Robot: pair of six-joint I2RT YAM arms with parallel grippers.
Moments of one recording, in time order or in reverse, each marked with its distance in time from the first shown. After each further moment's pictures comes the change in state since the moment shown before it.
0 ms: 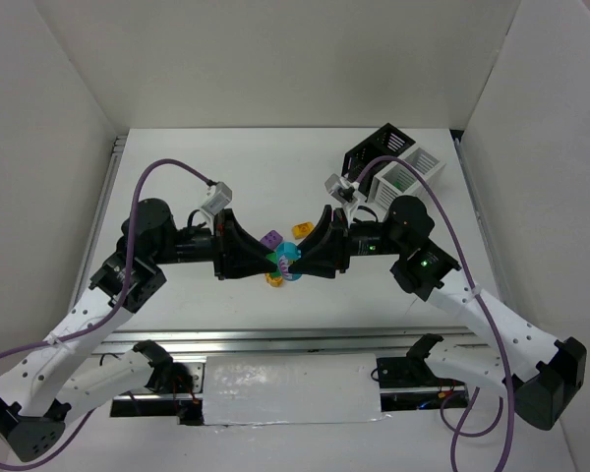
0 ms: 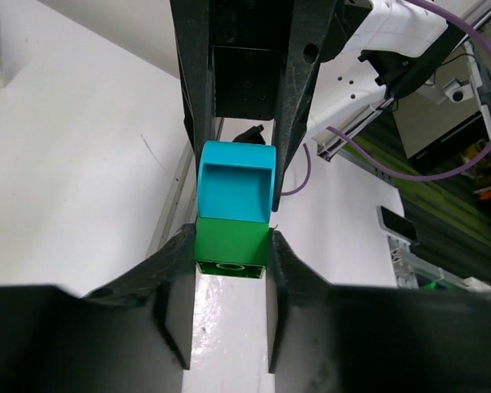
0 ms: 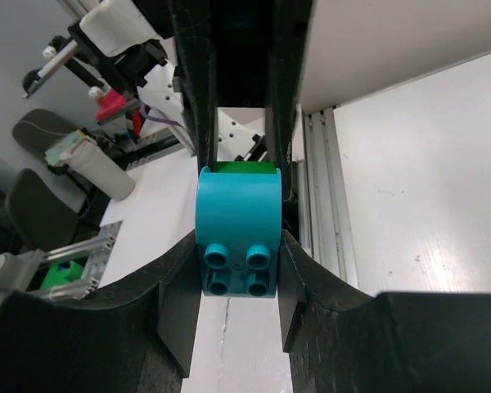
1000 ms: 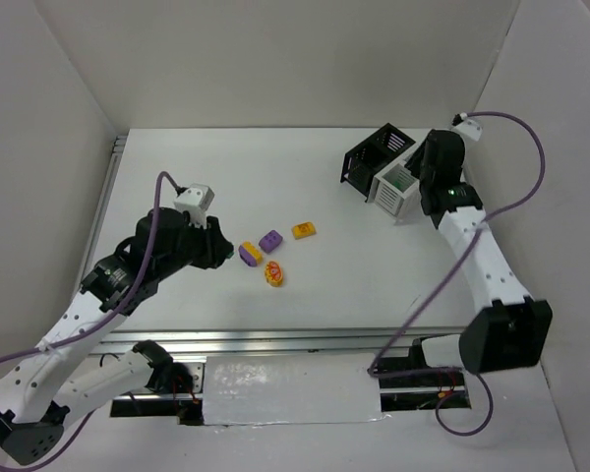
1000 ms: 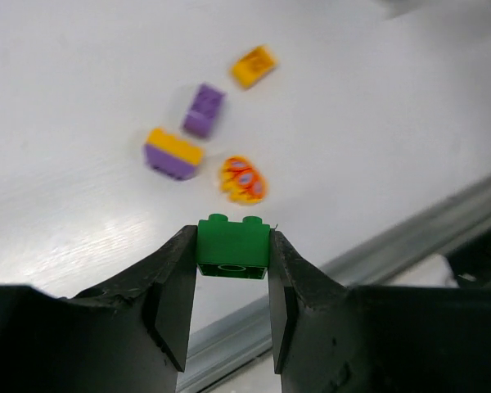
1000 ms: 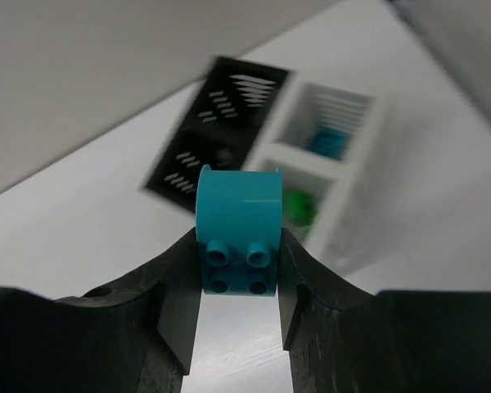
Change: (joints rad) left arm 0.000 -0.012 0.092 -0.524 -0.832 0.132; right arm -0.545 0.253 0.302 -0.443 1.219 -0.065
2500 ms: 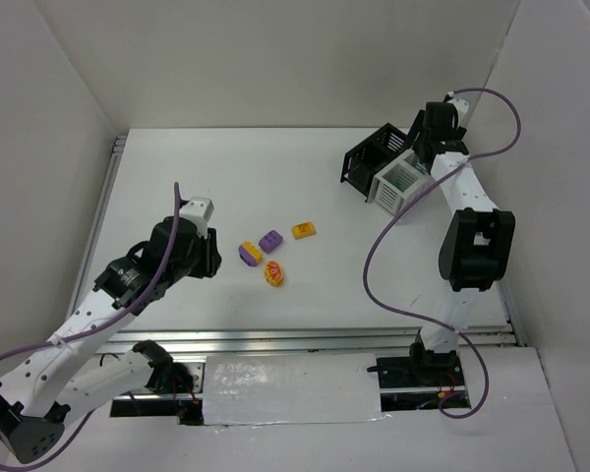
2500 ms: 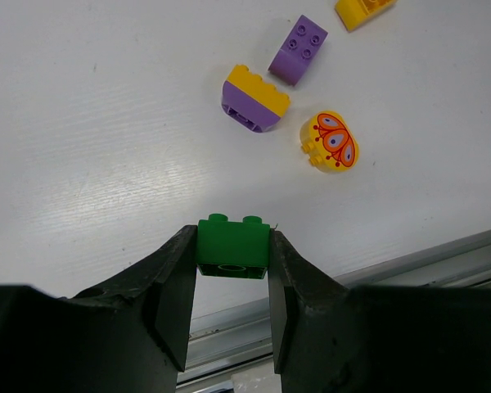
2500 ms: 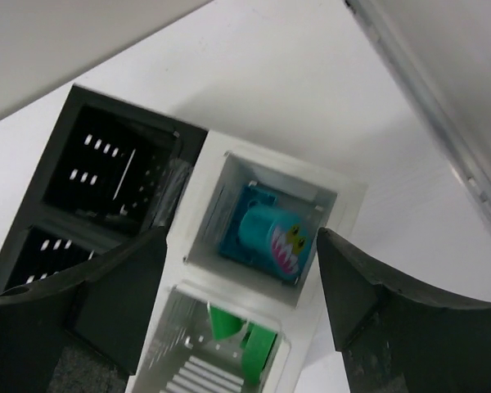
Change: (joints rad) left arm 0.001 0.000 -0.145 -0.081 -0.225 -0.003; right arm -0.186 0.663 0.462 -0.048 0.040 -0.149
